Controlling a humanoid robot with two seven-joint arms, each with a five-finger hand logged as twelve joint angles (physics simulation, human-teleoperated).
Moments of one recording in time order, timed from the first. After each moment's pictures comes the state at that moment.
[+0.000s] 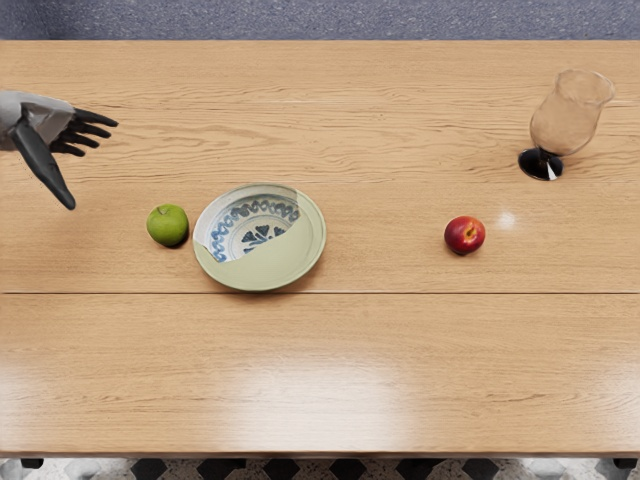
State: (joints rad) left arm -1.76 0.65 0.96 -0.86 -0.07 -0.61 -0.08; right arm -0.07 0.00 -0.08 0.21 0.03 0.00 0.06
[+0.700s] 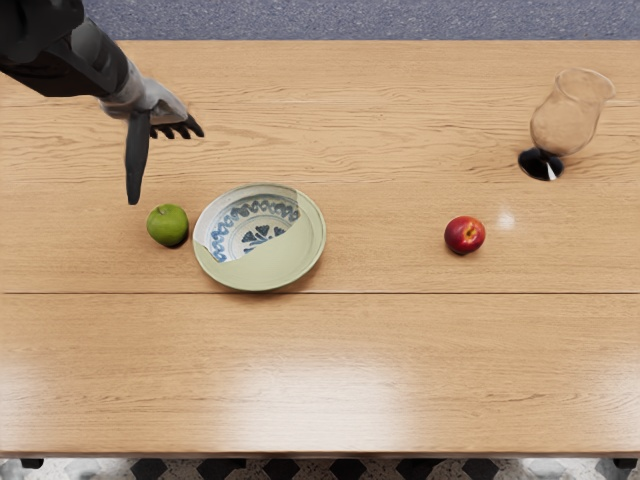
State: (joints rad) left arm -1.97 0.13 1.24 -0.85 -0.01 -0.61 0.02; right arm -0.07 0.00 -0.08 0.21 0.03 0.00 0.06
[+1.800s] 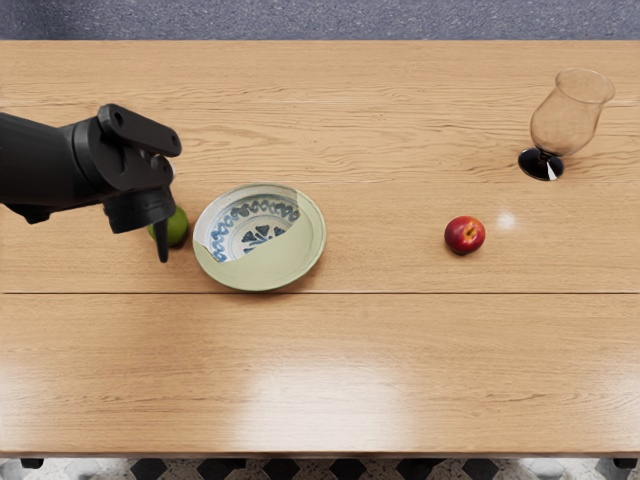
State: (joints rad) left arm -1.85 0.00 1.18 -1.19 -0.25 0.25 0.40; right arm -0.07 0.00 -0.08 0.21 0.03 0.00 0.06
